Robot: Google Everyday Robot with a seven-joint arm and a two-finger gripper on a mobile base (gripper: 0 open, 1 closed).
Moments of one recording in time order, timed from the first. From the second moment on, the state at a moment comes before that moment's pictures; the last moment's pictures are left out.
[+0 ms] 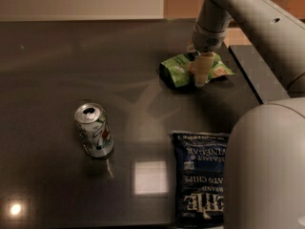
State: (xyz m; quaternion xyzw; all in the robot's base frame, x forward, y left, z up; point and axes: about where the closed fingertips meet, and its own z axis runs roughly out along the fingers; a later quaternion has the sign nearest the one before) arm 0.686 -0.146 0.847 -0.73 0.68 -0.01 0.10
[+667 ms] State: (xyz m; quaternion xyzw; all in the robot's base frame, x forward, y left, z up) arm 0.681 -0.133 0.861 -0.73 0.67 0.00 0.11
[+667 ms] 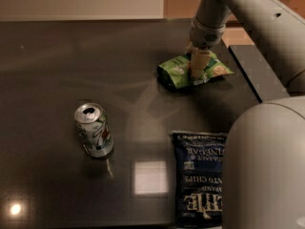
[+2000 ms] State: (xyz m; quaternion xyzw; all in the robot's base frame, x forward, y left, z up) arm 0.655 -0.088 1.003 -0.73 0.64 0.02 0.22
